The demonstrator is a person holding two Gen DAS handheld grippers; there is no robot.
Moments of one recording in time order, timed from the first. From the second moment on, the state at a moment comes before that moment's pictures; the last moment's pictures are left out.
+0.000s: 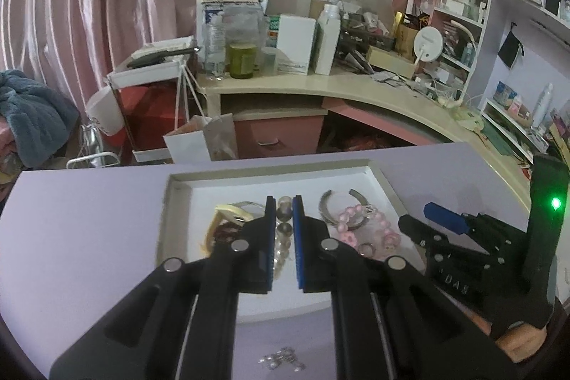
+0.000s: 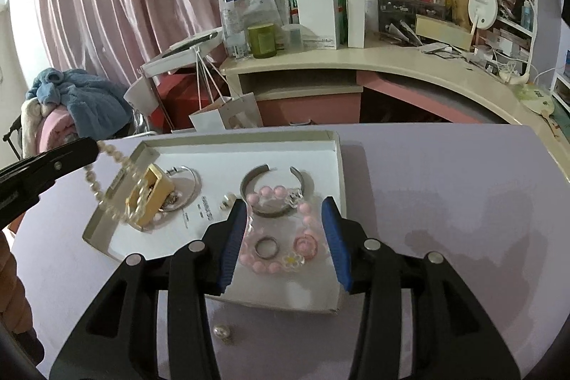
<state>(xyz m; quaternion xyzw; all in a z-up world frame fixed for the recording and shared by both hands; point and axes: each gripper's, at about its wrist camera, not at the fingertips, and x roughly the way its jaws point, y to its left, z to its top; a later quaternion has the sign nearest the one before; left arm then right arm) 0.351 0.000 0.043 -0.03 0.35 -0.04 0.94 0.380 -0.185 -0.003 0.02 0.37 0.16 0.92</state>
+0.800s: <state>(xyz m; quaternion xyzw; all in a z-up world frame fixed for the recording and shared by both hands) 0.268 0.060 0.045 -0.04 0.32 0.06 0.95 0.323 -0.192 -0.002 0.01 0.37 0.17 0.91</state>
